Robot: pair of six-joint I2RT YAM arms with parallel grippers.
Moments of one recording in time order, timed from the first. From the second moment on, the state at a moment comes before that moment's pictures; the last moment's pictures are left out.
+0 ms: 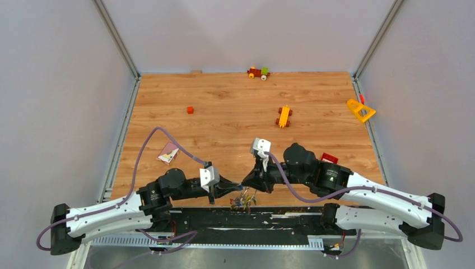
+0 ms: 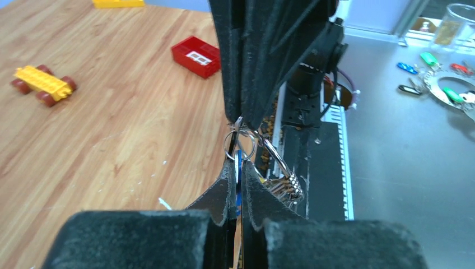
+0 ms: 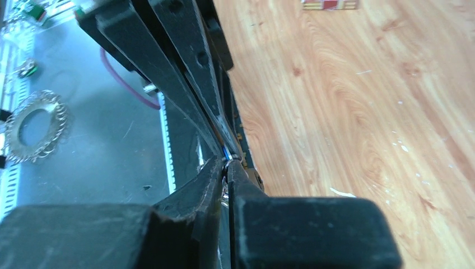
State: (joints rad) left arm -1.18 0.56 0.33 0.21 0.24 -0.05; right arm 1.17 0.92 0.87 -0.30 -0.27 0.17
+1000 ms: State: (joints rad) left arm -1.19 0.83 1.07 -0.64 -0.09 0.36; right arm 1.17 0.64 0.54 0.07 -0.06 0.09
